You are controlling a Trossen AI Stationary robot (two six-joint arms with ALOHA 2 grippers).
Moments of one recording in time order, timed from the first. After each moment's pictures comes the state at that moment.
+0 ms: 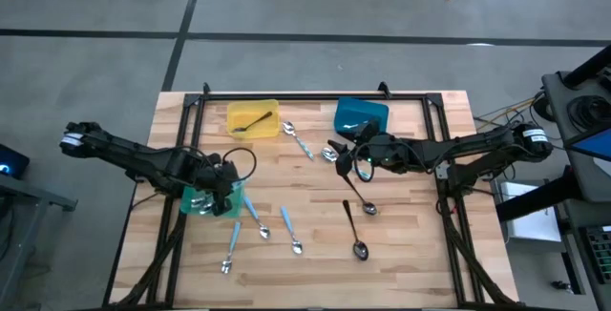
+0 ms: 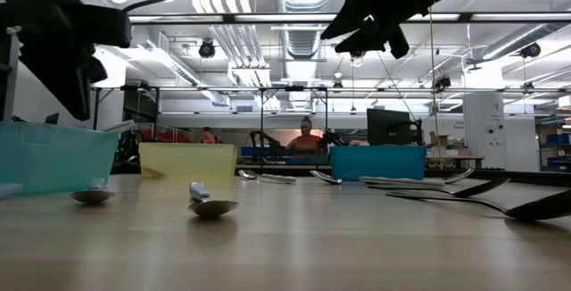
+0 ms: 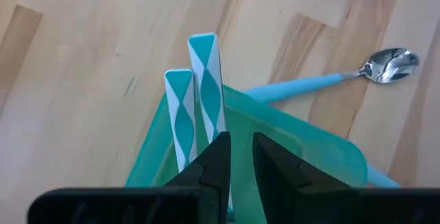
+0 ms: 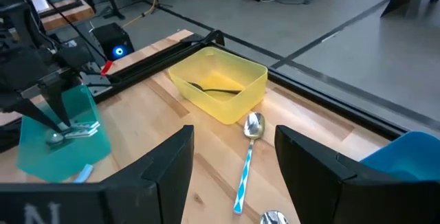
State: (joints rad) left arm -0.23 0.96 0.64 -0.88 -0.15 -0.58; right arm 0.01 1.31 0.83 0.13 0.54 0.40
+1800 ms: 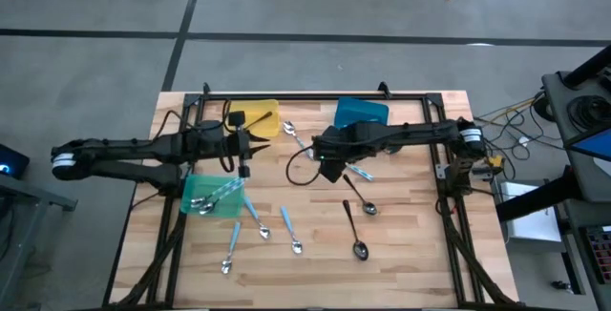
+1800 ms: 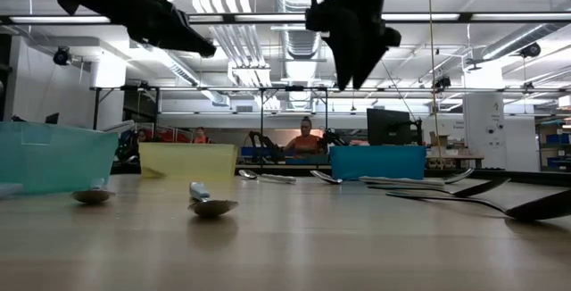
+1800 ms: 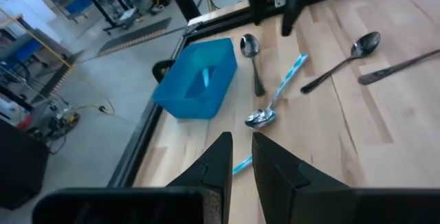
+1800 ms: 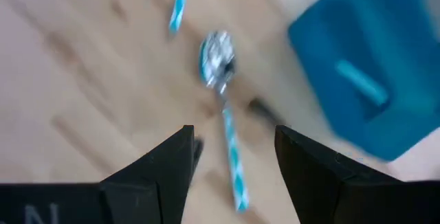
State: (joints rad) left arm 0.20 0.90 0.56 -0.01 -0.09 0.39; right arm -0.03 1.84 1.68 -1.23 0.29 0.63
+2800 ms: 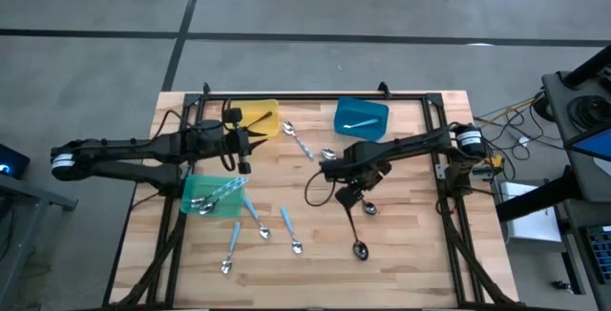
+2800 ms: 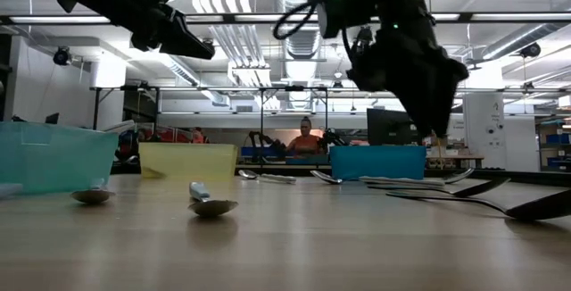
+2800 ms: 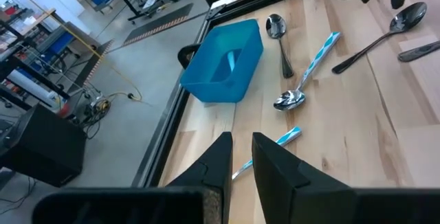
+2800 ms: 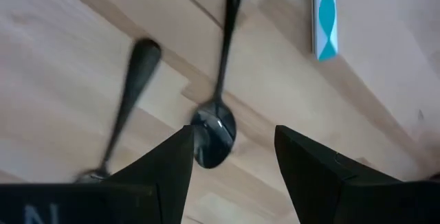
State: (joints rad) left arm 0.21 0.89 0.57 -0.05 -0.20 0.44; right arm 0.02 1.84 1.39 -1.23 -0.14 0.86
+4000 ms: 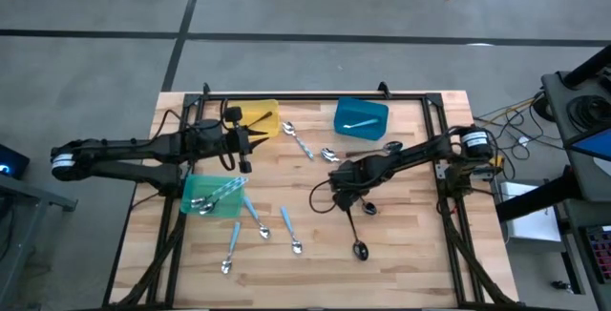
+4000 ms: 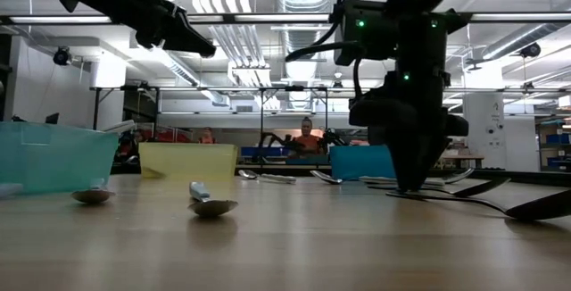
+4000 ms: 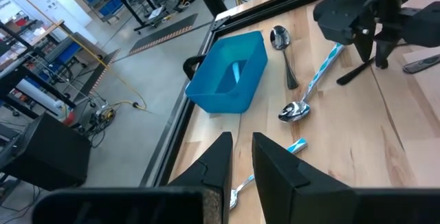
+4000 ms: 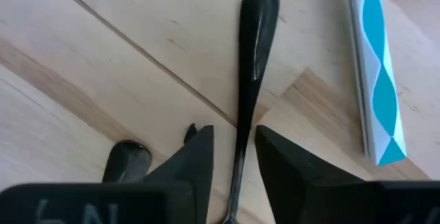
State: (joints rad) left arm 0.21 0.90 0.57 0.00 -0.20 0.45; right arm 0.06 1.84 1.06 -0.70 0.06 0.93
